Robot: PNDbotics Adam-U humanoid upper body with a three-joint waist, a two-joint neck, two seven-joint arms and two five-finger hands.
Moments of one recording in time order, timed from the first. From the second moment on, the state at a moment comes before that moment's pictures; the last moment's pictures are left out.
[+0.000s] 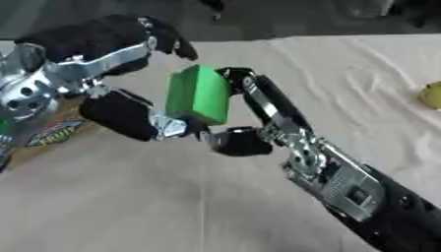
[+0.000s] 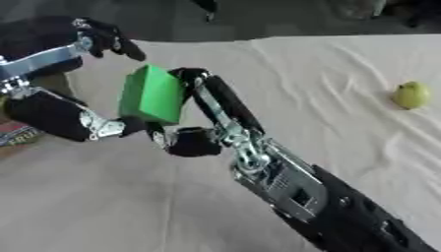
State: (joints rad) left arm -0.93 0.68 -0.53 -1.99 -0.55 0.44 -0.66; right arm -0.71 -0.38 0.65 -1.82 0.15 0.38 -0.21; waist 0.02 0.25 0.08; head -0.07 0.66
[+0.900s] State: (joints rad) left arm -0.92 0.66 -0.55 -1.95 -0.61 0.42 -0.68; right arm -0.71 -0.38 0.65 -1.84 0.22 0.37 -0.17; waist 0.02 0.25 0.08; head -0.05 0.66
